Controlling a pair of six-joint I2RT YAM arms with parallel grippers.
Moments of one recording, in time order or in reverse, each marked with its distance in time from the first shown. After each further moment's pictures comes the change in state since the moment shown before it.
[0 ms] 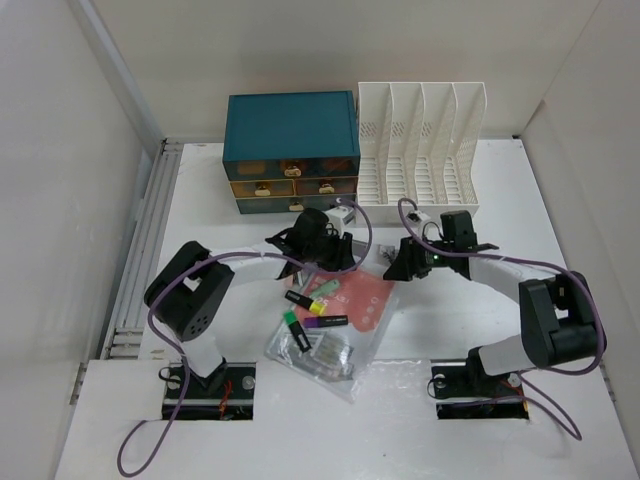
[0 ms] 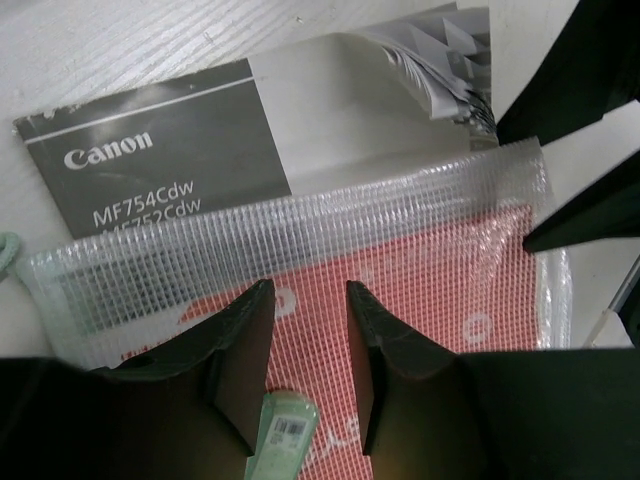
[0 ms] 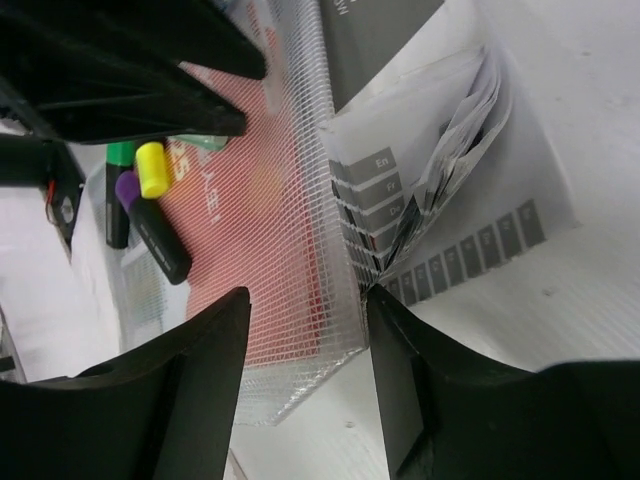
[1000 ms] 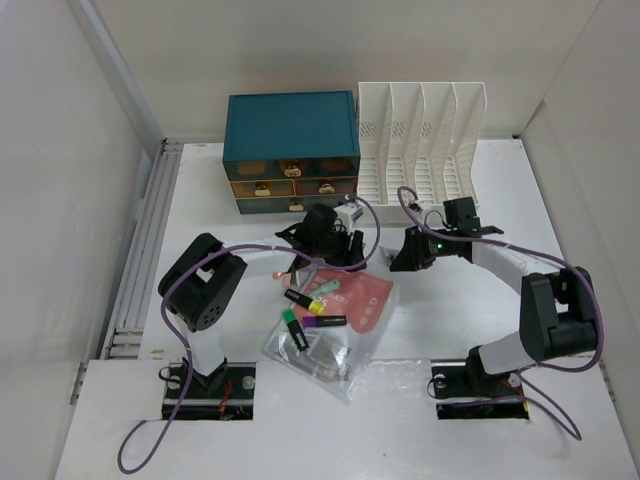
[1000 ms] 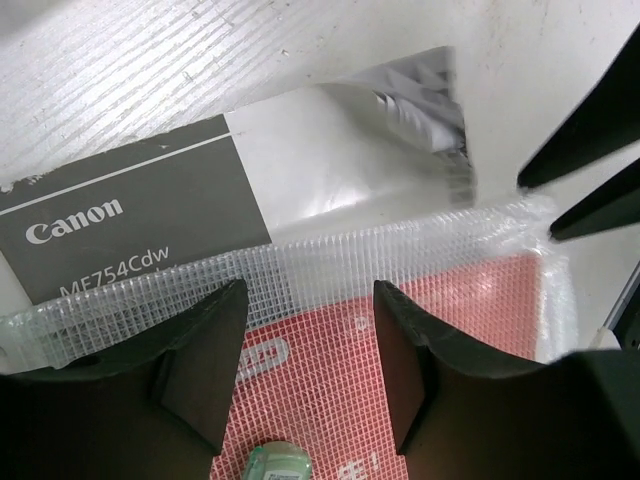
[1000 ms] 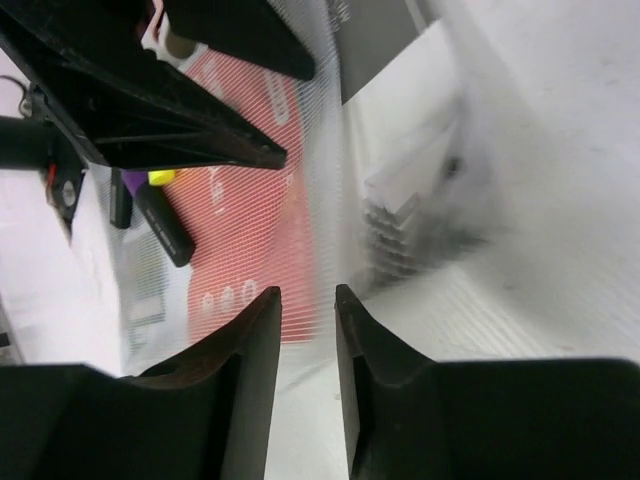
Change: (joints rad) left arm -0.011 0.100 0.095 -0.008 0.022 -0.007; right arm -0.017 0.037 0.157 -0.238 -0.027 -0.140
